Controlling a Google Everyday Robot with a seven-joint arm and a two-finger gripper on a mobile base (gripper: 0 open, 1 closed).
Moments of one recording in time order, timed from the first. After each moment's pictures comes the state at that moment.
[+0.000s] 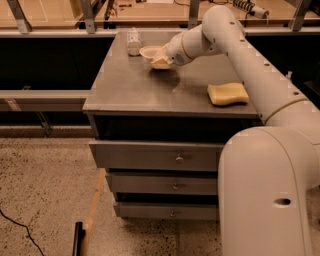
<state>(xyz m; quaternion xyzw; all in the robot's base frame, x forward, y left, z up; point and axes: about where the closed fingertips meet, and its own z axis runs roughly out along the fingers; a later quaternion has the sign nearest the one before) 0.824 -0.002 0.876 -0.56 0.68 0.15 0.45</state>
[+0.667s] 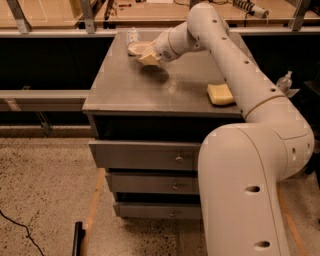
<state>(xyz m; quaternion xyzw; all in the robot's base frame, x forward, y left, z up) 0.847 0.036 0.879 -0.57 0.66 0.14 0.46</state>
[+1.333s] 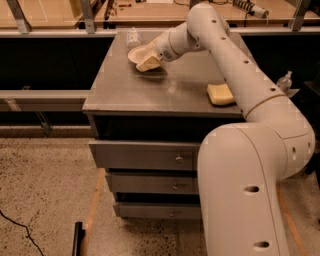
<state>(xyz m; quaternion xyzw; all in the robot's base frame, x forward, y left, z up) 0.852 0.035 0.878 -0.56 0.67 0.13 0.46</state>
